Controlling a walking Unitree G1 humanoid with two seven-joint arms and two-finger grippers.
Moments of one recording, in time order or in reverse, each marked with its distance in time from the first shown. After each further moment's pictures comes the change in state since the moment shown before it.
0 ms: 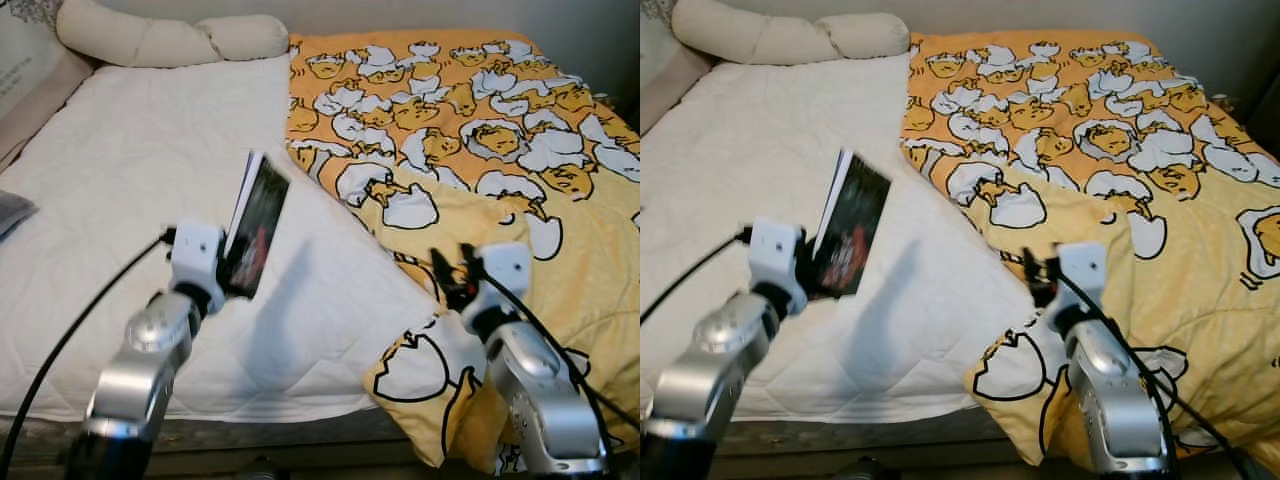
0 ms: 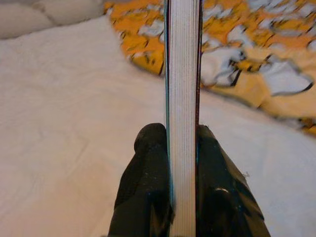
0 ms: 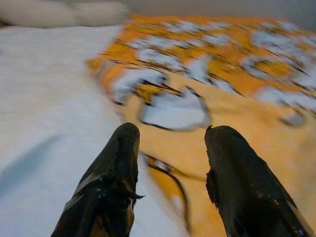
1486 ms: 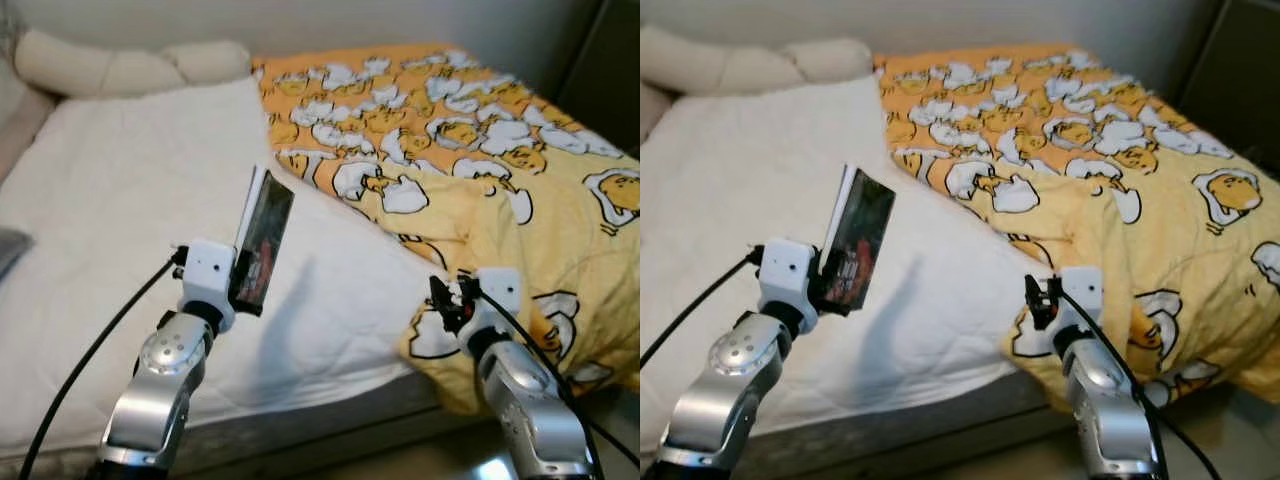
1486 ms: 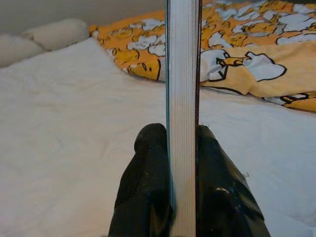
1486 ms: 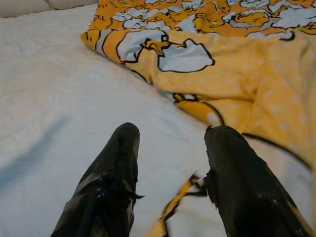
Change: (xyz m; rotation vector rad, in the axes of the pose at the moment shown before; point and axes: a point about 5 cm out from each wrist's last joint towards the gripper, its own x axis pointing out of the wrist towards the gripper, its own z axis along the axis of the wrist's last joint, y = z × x) left arm -0.004 -0.019 0.000 0.029 -0.022 0.028; right arm 0.000 0.003 -0.033 0.073 0.145 0.024
